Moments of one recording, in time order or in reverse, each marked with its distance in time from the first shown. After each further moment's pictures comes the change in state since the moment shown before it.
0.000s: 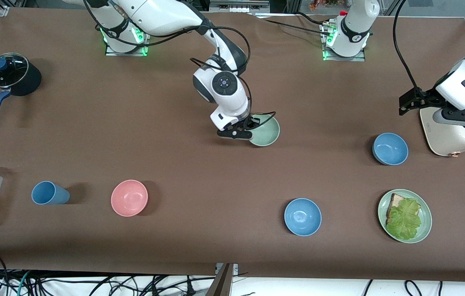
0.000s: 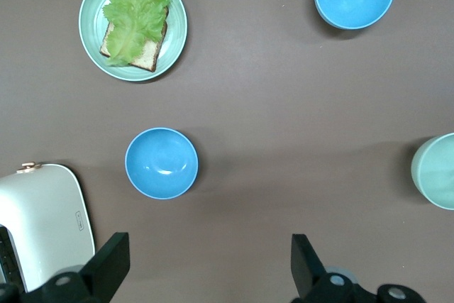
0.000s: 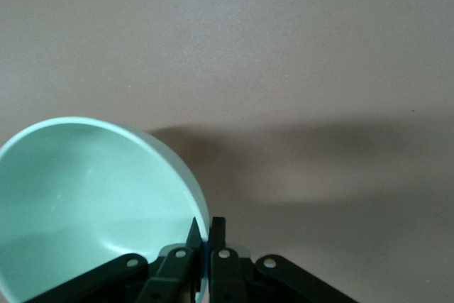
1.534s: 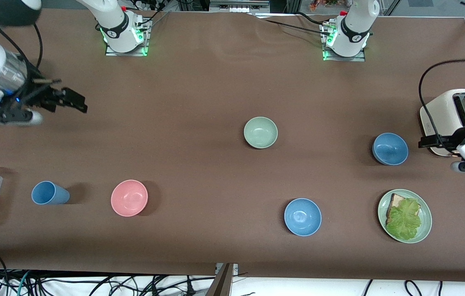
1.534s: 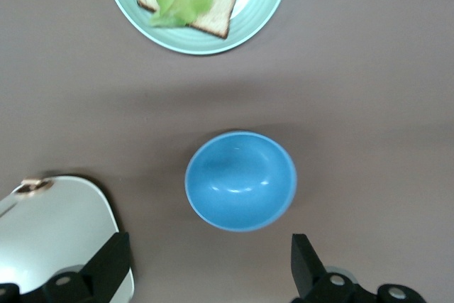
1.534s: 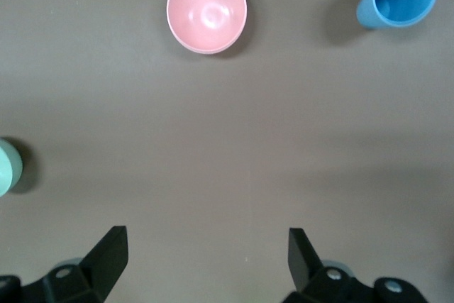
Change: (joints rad) left arm 0.219 0.399 0.045 0.089 0.002 0.115 0.253; right arm -0.459 -0.770 -0.305 -0.199 0.060 -0.755 -0.787
